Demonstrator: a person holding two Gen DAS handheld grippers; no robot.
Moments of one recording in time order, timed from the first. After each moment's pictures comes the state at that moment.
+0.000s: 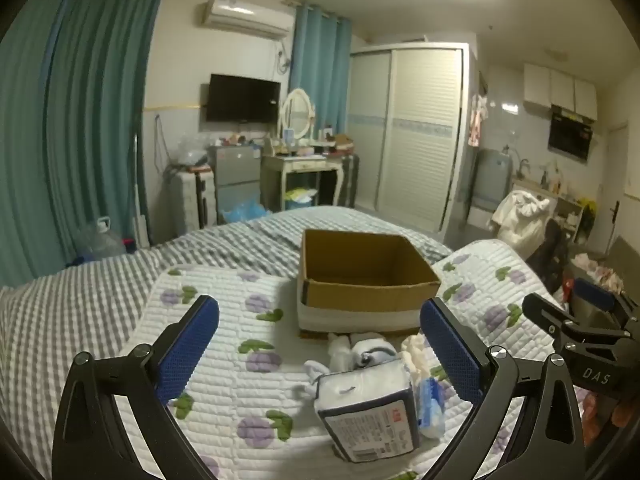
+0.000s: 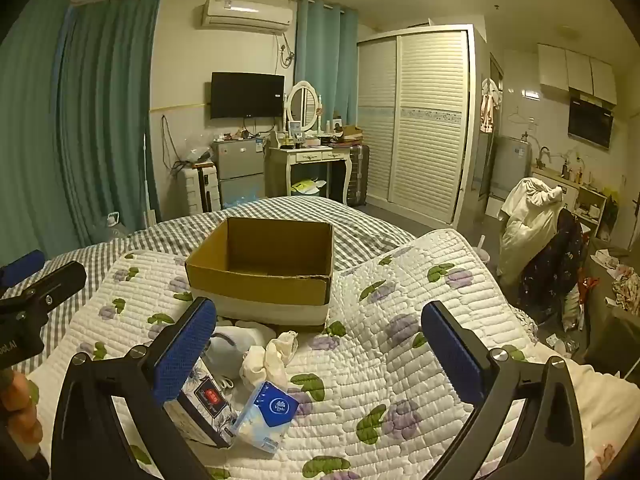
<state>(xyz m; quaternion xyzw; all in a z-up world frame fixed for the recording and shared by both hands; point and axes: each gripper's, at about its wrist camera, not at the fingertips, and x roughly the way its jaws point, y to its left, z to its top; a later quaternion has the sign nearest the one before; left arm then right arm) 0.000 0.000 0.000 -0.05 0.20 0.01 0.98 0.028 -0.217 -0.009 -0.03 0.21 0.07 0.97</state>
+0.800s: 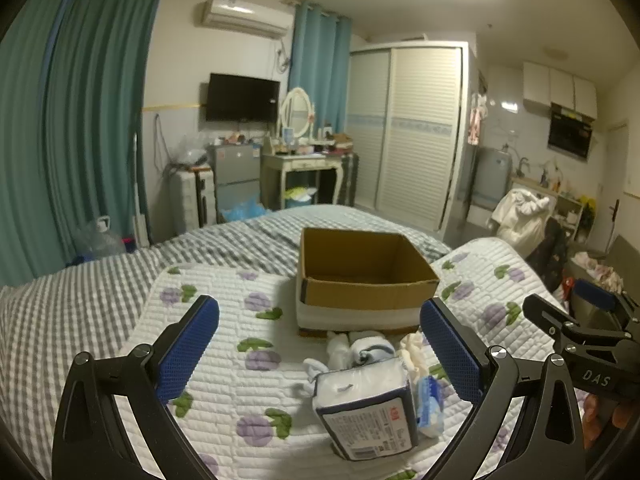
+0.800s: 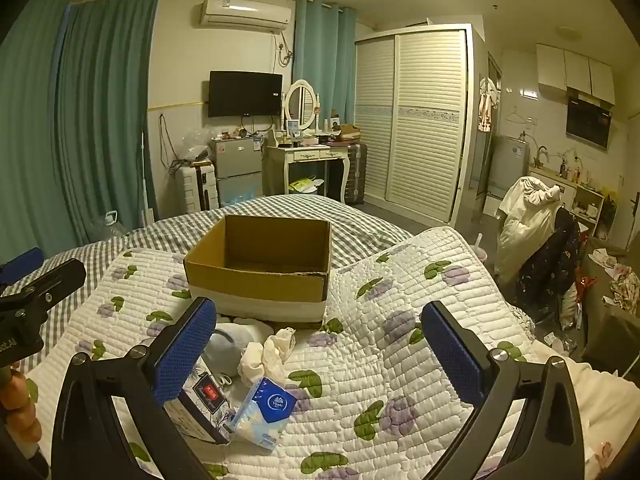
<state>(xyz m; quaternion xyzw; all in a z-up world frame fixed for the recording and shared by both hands) -0.001 -0.004 0.000 -0.05 0.20 0.01 0.98 0.026 -0.219 -0.009 -0.03 0.21 0.07 0.97</state>
